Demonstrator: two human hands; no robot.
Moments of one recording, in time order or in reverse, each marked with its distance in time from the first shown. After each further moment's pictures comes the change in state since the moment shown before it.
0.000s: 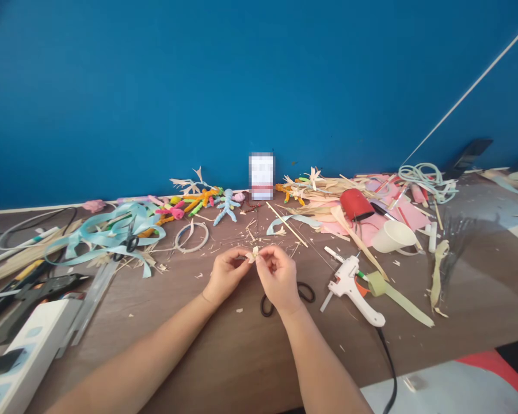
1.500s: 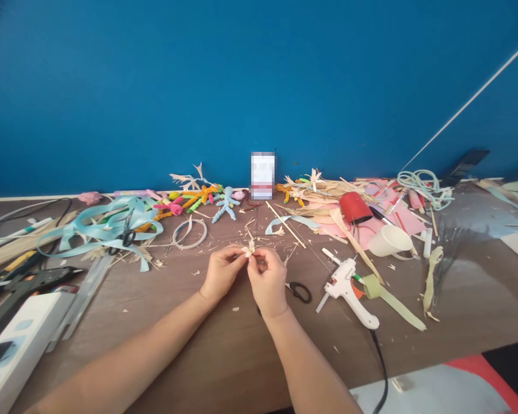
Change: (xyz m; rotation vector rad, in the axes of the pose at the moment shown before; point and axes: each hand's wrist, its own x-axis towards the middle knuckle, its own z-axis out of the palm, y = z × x) left_hand 0.001 -0.009 0.002 -0.082 0.093 -0.005; right_hand -0.005 0.007 0.020 -0.178 0.147 0.006
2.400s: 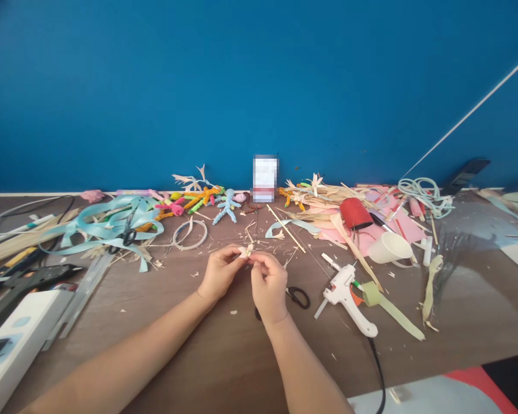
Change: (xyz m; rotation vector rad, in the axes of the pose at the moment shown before) left_hand 0.003 -0.002 -0.001 -0.099 -0.011 -0.032; right_hand 0.000 -0.001 -0.005 0.137 -0.060 -0.025
